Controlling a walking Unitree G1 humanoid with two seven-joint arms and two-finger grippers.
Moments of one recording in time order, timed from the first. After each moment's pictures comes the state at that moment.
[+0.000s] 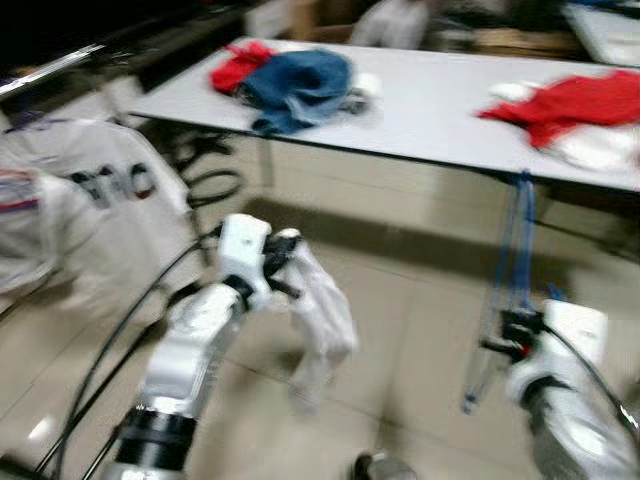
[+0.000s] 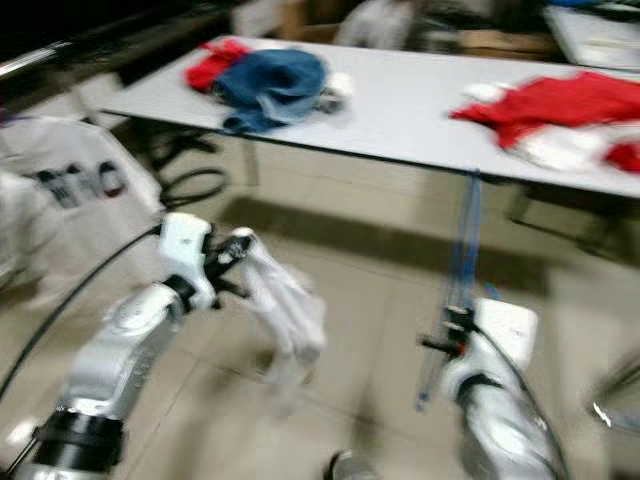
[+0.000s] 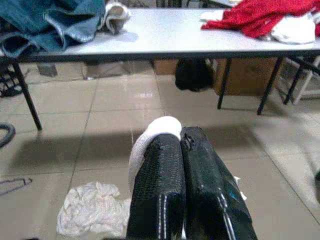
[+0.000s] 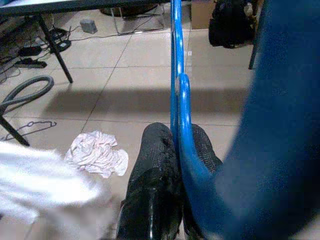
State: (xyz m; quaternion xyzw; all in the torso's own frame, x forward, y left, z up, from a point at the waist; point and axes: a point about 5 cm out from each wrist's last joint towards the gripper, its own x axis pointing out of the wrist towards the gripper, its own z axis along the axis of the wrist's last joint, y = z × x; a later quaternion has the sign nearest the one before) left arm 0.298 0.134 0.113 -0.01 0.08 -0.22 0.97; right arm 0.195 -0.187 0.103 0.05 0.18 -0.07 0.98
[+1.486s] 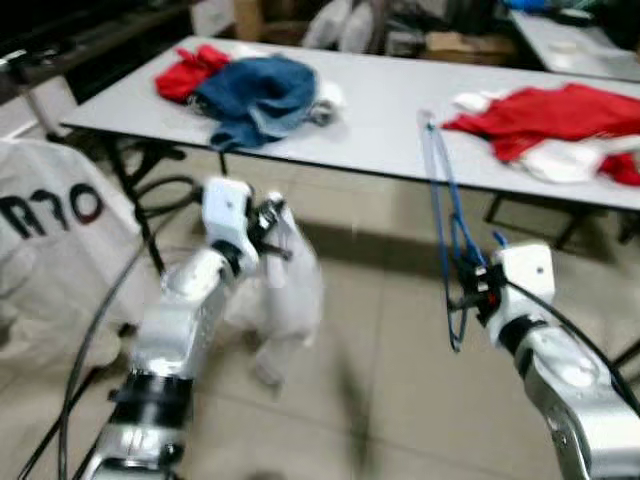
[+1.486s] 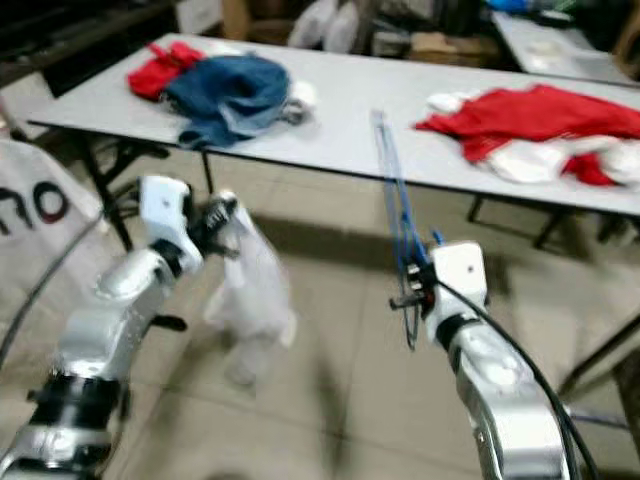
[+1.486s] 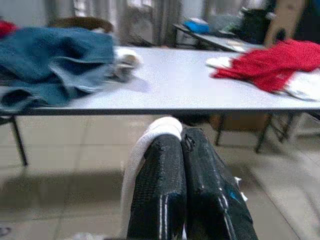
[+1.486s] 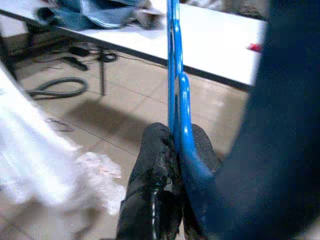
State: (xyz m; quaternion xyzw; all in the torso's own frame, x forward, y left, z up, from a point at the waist) left arm 0.324 0.146 0.152 -0.02 0.02 -0.20 0.98; right arm 0.243 -0.177 0.131 -0.05 0.10 0.12 0.99
